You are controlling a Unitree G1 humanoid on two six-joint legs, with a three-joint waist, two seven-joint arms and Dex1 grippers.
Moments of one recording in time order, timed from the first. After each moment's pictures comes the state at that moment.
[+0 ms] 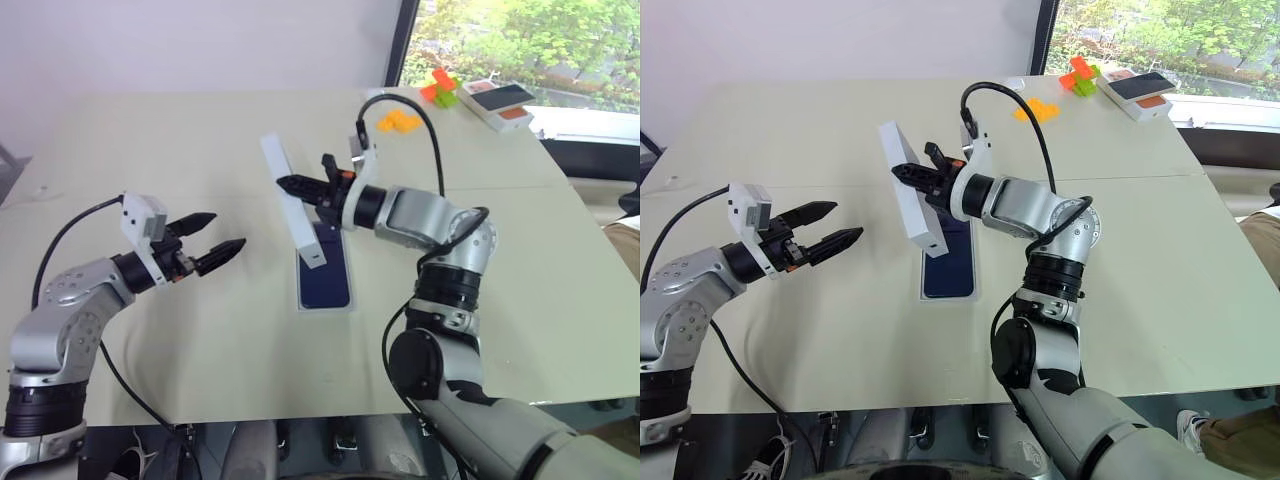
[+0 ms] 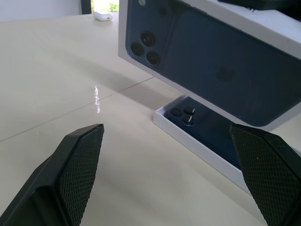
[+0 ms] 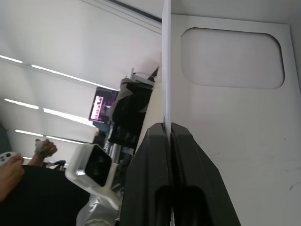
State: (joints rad) left arm -0.21 0.68 0.26 -0.21 -0.66 0.54 -0.81; right arm -0.94 0.18 -0.54 0.17 1.44 1.41 -0.50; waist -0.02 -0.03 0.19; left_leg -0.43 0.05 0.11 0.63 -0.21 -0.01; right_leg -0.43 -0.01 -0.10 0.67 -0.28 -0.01
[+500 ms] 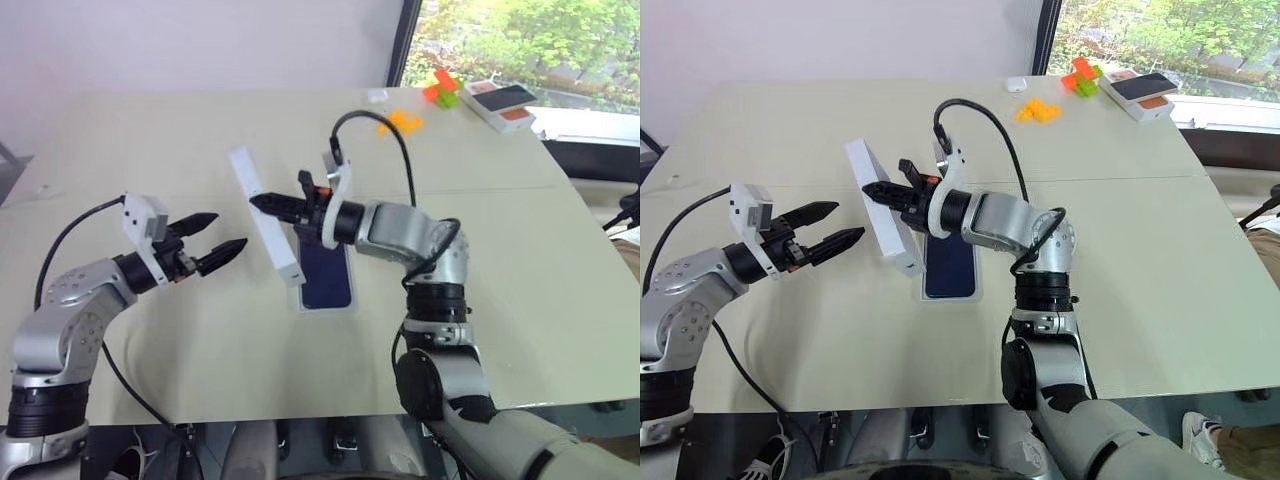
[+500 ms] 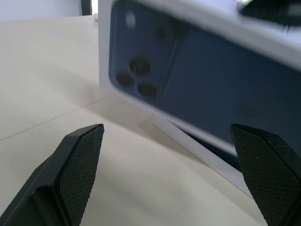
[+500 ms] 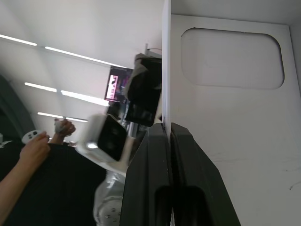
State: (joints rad) left arm -0.21 0.67 0.26 -0.22 -0.66 0.56 -0.80; right arm -0.77 0.13 -0.25 0.17 1.68 1.23 -0.56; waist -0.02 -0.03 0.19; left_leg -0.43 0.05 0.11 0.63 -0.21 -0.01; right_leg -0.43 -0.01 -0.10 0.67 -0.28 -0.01
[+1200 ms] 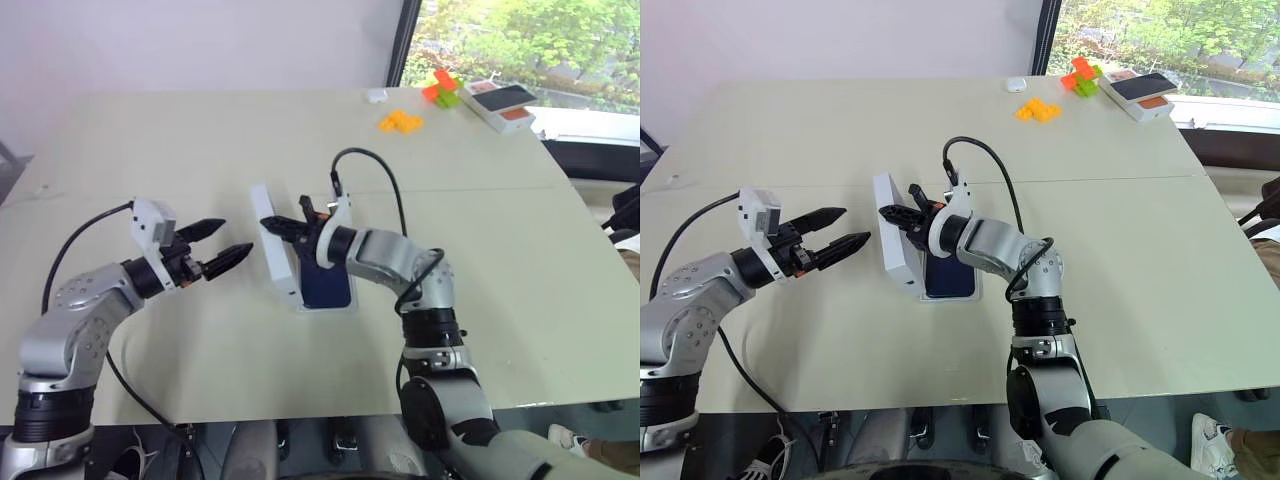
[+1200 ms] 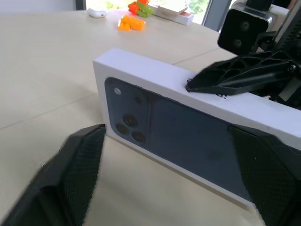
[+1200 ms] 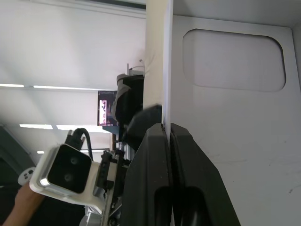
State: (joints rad) left arm -0.19 0.64 0.24 -0.25 -0.68 0.59 -0.80; right arm -0.67 0.12 -0.15 0.16 1.65 1.04 -0.53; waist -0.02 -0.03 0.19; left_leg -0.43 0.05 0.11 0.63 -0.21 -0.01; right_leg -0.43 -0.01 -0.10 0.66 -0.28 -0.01
